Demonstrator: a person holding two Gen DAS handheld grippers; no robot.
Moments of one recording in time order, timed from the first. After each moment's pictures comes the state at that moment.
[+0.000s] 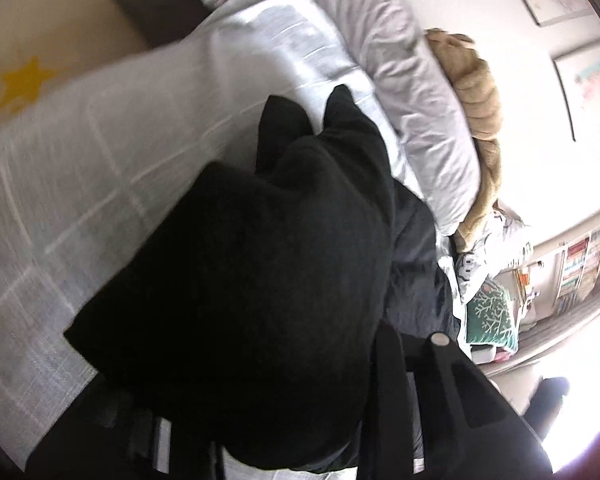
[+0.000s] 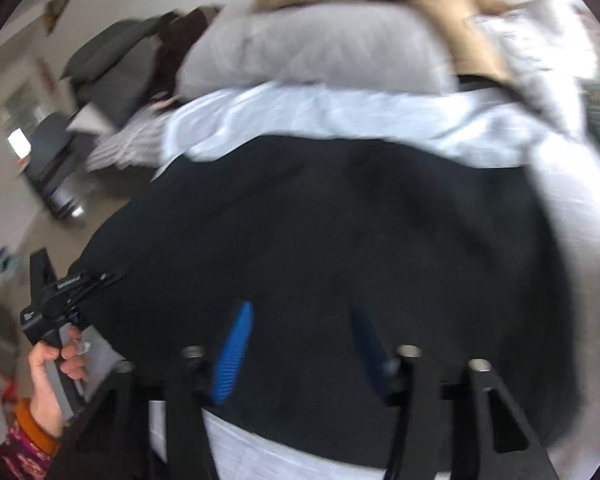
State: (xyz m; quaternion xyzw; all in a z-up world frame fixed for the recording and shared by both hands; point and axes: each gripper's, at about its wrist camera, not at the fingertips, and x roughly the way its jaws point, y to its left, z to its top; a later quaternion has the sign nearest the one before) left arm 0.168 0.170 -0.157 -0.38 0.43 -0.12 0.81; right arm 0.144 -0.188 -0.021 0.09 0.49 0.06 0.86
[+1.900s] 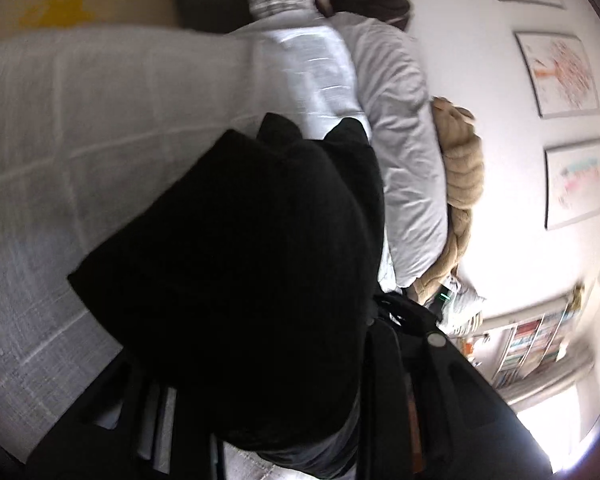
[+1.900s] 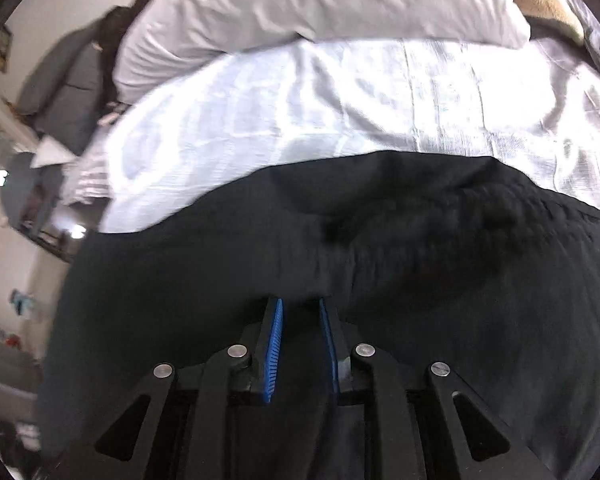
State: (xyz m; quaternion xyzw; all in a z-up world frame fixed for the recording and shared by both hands) left arm 0.135 0.196 -0.175 -0.52 0.37 -0.10 0.77; right arm 0.323 -0.251 -0.126 0.17 0.55 0.02 0.82
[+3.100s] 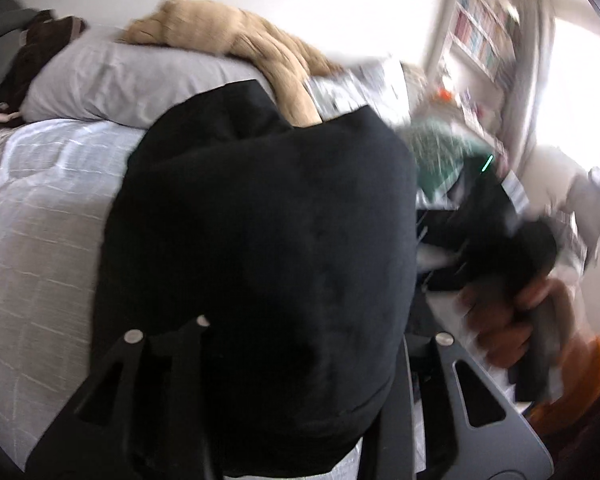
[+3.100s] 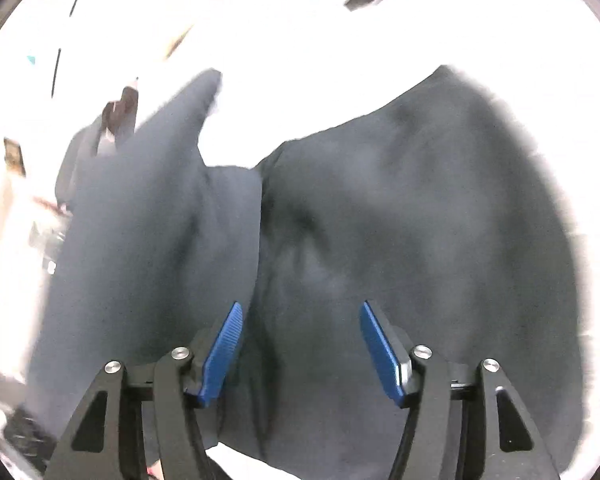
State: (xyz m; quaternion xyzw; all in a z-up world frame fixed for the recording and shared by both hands) left arm 0.082 -0.115 -0.048 -0.03 0.31 -0.33 0.89; right arm 0.131 -0.405 -0.042 0.36 0.48 0.03 0.79
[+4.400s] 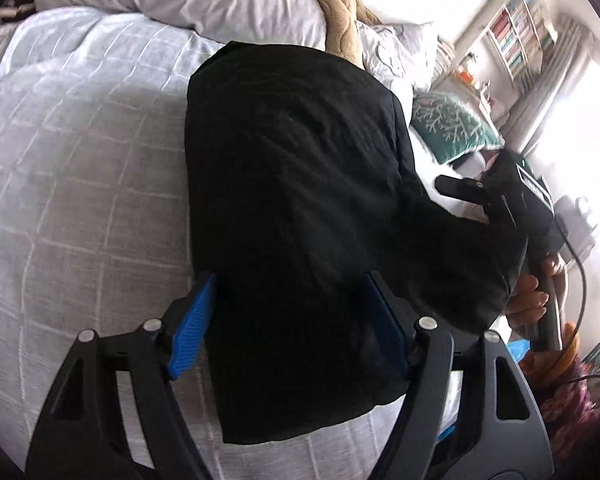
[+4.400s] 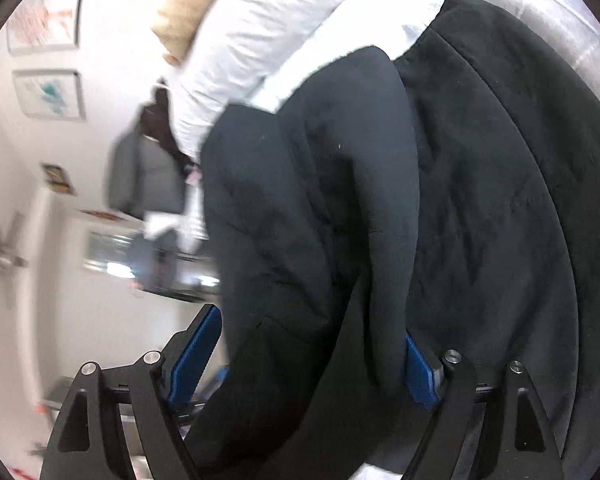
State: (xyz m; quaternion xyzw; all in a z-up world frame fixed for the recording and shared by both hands) left arm 0.107 -0.001 -0.087 -0.10 0.45 -0.35 0.82; right arm 0.150 -0.362 -0.086 0.44 0.50 0.13 0.73
